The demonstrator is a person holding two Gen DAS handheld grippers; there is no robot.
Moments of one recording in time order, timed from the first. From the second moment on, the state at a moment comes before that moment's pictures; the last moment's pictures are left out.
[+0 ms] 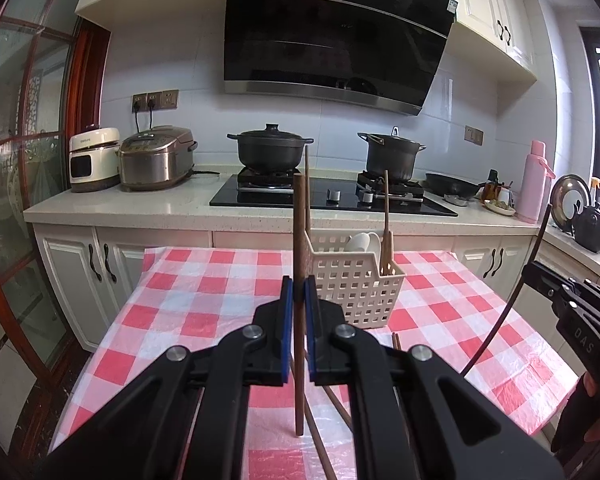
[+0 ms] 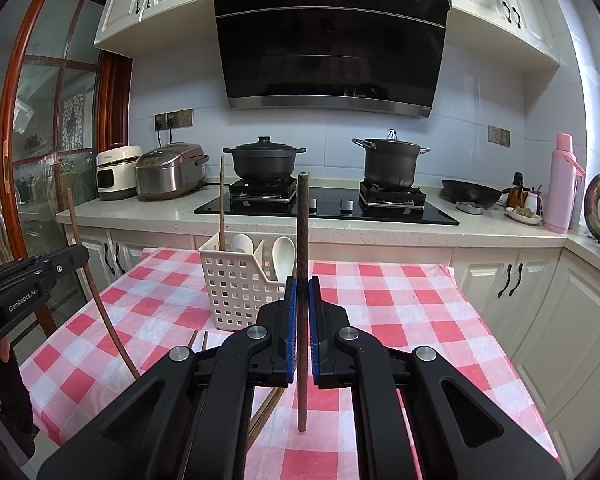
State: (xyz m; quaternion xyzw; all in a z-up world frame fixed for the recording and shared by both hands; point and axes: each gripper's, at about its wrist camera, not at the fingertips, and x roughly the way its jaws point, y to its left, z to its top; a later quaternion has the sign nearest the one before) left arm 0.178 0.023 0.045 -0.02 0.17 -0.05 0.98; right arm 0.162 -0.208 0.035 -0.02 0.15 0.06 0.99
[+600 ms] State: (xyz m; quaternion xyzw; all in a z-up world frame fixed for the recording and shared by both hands) left arm 0.243 0.004 0.124 -0.01 0.15 -0.06 0.99; right arm 0.251 -0.220 0.091 0.02 0.17 0.09 0.98
